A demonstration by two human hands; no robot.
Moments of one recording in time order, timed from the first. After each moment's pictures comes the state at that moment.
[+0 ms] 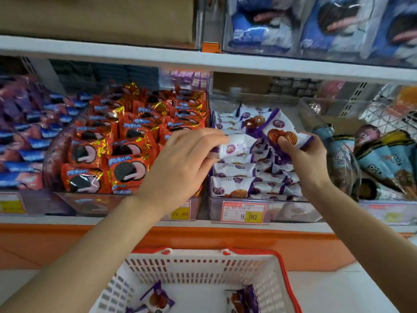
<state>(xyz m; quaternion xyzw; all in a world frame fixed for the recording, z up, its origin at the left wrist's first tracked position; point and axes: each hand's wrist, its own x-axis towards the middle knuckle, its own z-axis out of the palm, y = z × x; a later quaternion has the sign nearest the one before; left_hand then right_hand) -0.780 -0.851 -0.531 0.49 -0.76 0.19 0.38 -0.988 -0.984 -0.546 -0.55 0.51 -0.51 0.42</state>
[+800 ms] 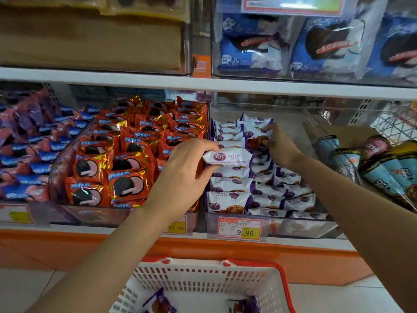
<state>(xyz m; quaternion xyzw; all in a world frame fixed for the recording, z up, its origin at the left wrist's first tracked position) -0.792 -0.868 -0.531 0.60 -0.67 0.05 0.44 -0.959 -1.078 -0.548 -0.81 0.50 -0.20 0.25</state>
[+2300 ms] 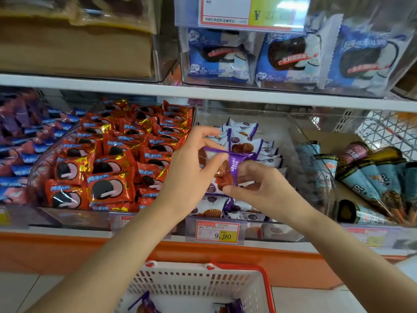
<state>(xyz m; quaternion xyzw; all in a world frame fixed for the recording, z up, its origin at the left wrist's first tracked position) -0.839 -0.885 -0.503 0.60 -0.59 -0.12 0.53 -0.989 -0.948 -0.511 -0.78 0.34 -0.24 0.46</state>
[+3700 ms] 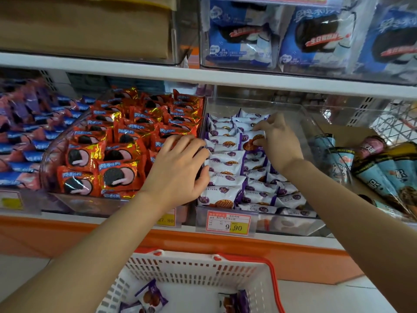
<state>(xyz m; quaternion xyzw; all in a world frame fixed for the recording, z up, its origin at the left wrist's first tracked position) -0.787 -0.882 -0.541 0.64 -0.71 0.24 0.16 -0.963 -1.052 -0.537 -0.87 0.45 -0.21 -0.01</state>
